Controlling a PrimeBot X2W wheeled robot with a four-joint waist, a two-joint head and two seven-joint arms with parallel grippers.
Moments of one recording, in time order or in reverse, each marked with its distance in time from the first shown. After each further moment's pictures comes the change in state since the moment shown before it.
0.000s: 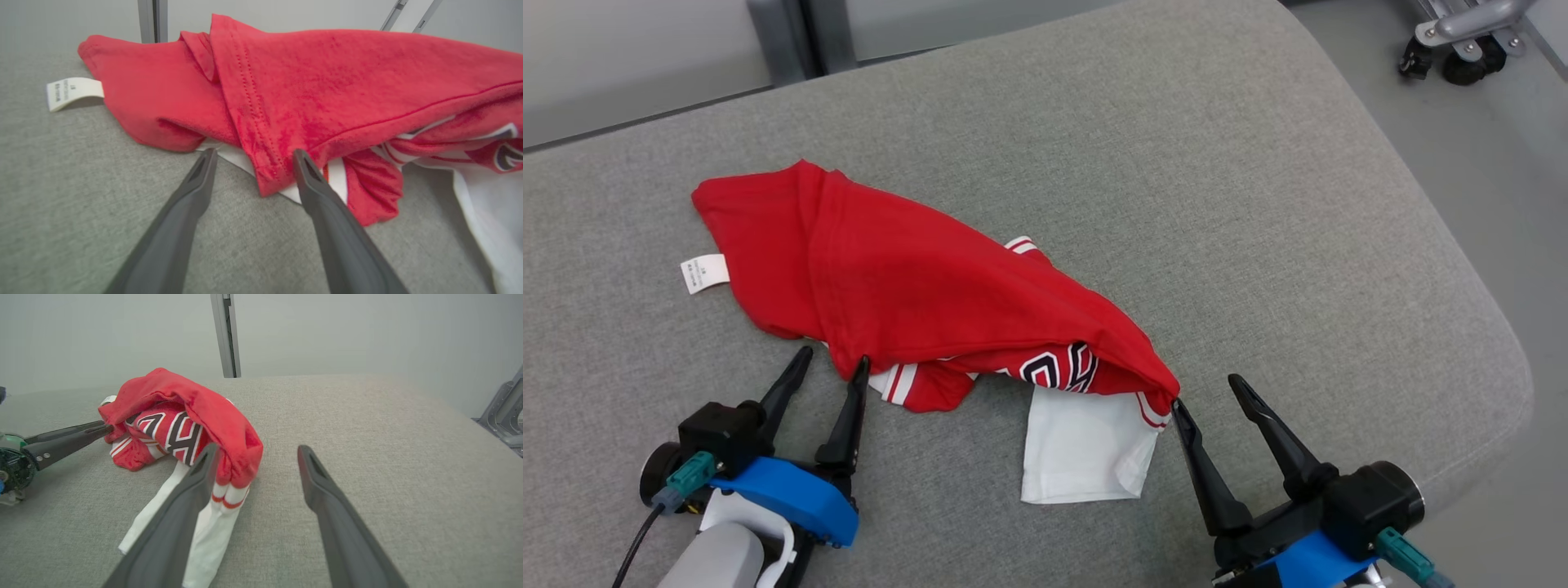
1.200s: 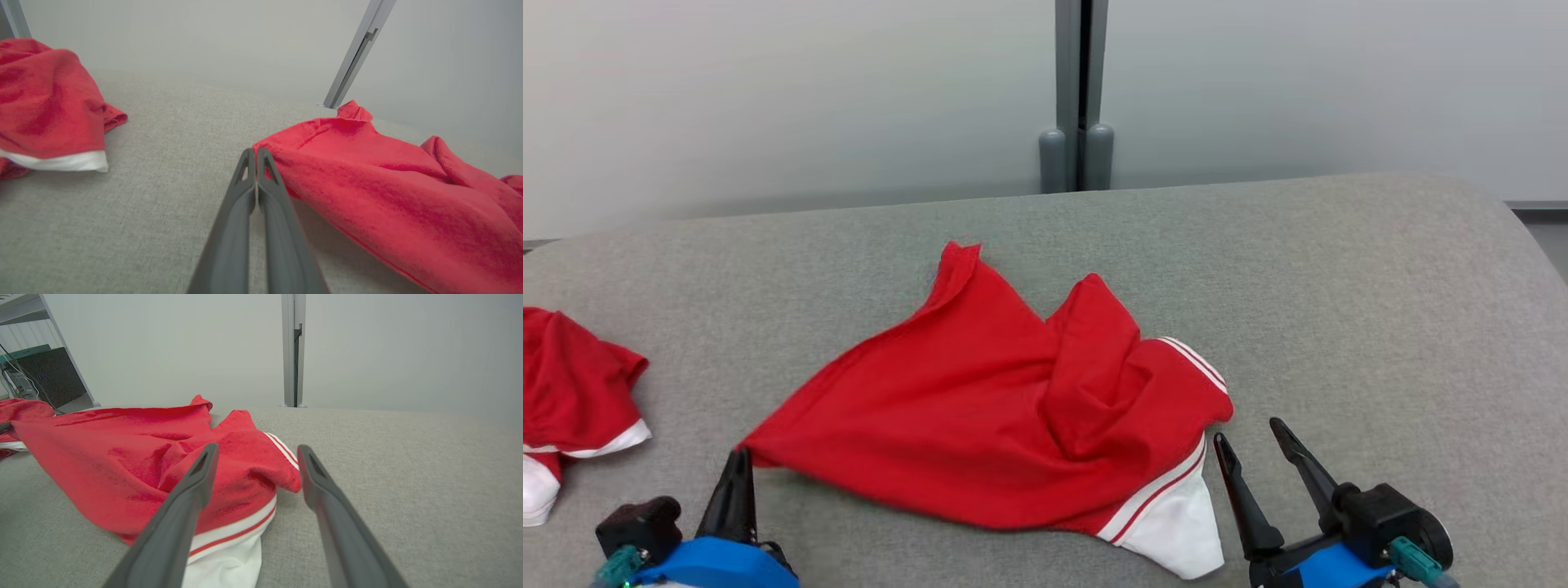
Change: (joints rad) left arm 0.143 -0.091 0.317 0.136 0.019 0.000 -0.001; right arm 0.013 0.001 -0.089 0.157 0.002 0.000 0.000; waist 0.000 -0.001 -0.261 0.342
